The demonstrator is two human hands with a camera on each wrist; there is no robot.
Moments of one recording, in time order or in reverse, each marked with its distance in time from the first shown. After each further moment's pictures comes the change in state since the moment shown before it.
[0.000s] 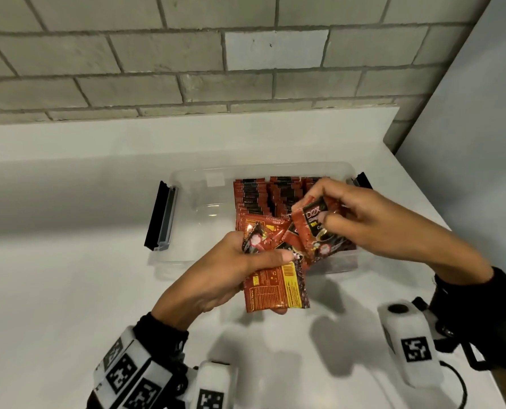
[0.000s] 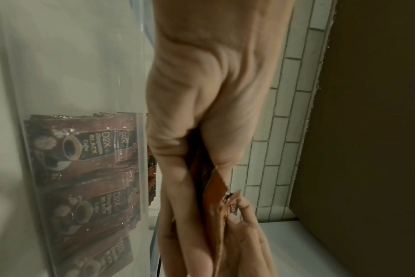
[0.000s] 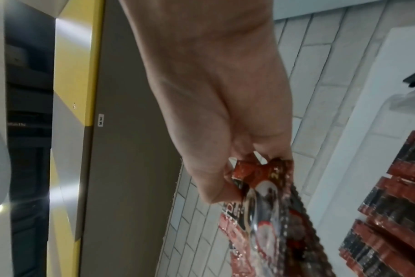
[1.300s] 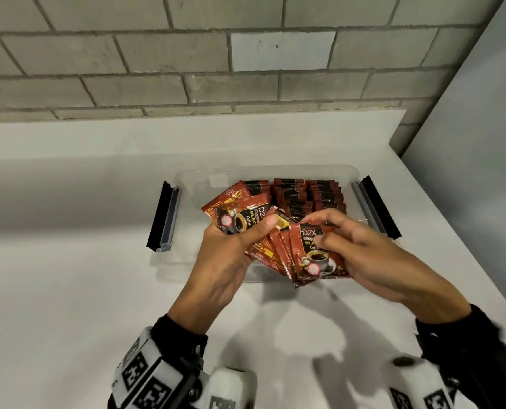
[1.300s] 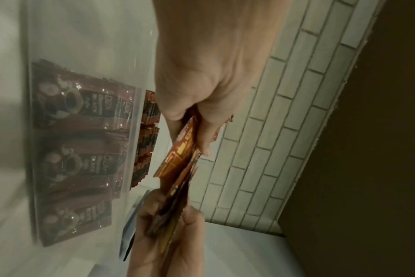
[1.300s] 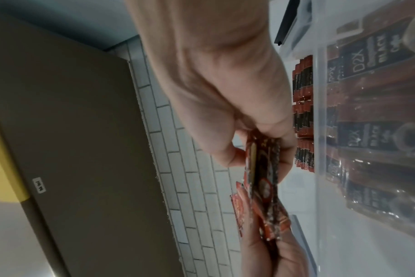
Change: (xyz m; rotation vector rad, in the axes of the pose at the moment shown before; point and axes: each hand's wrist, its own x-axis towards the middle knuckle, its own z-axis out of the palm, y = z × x) left_hand 0.018 -0.002 0.004 -0.383 0.447 0.246; right_hand -0.006 0.023 0.038 0.710 0.098 0.342
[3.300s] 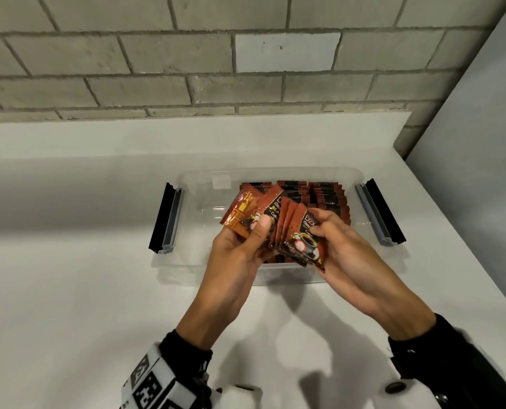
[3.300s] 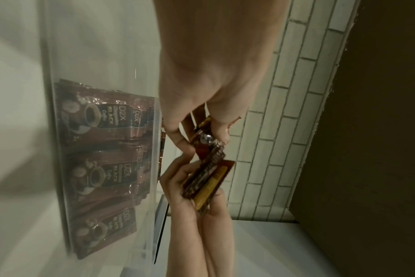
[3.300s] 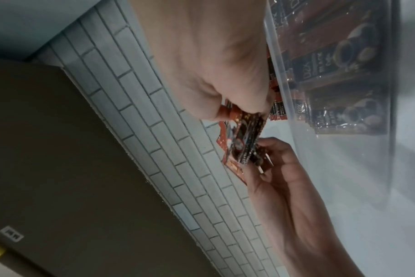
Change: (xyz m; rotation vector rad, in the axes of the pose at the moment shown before) left_hand -0.002 -0.017 -0.001 0.008 -0.098 0.112; right_hand 0.018 0.006 0.026 0.573 0.166 0.019
